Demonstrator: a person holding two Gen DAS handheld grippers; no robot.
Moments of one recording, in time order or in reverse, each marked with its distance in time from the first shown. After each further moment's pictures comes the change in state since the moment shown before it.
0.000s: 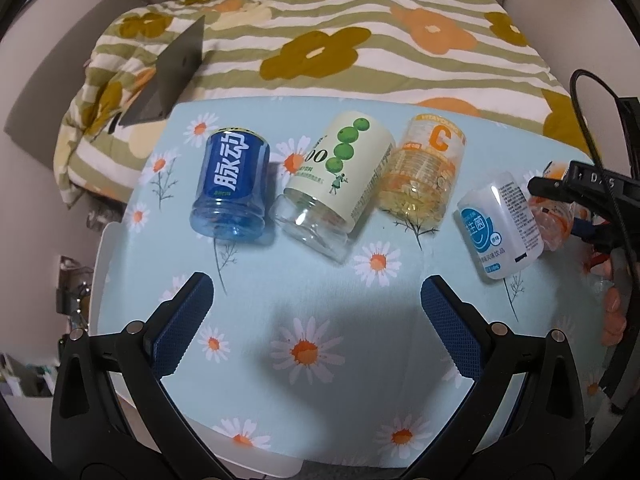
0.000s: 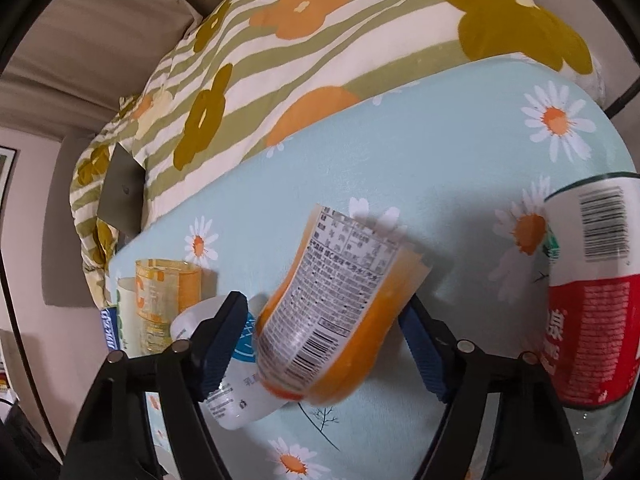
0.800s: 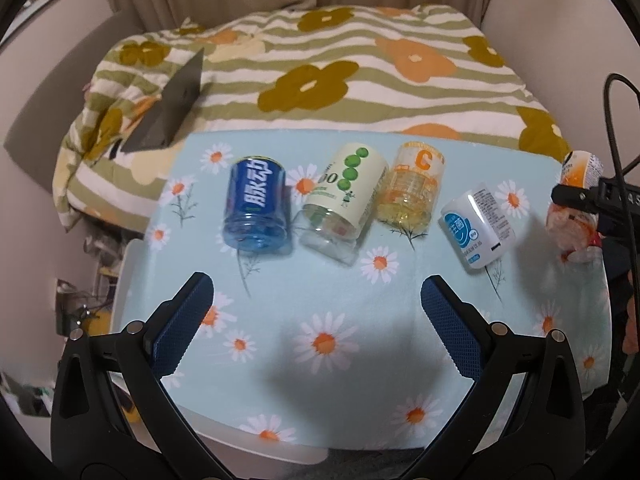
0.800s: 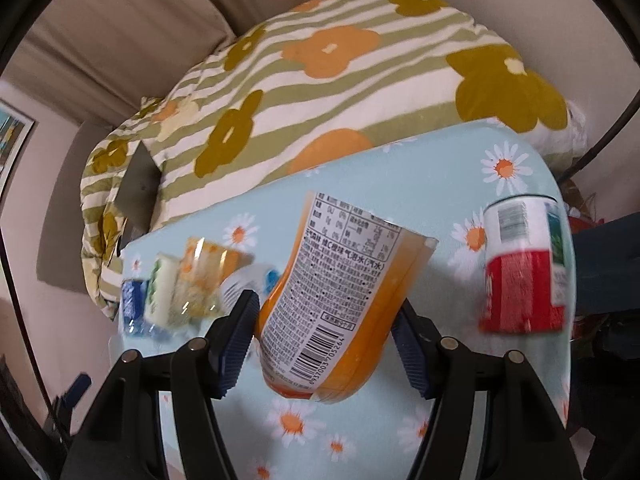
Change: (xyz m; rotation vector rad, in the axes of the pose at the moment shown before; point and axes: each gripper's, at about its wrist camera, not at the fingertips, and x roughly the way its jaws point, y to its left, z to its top) left arm -0.053 0.029 -0.021 0.038 -0.128 -0.051; right arm -0.085 0.033 -0.048 -0.136 -0.150 -0.038
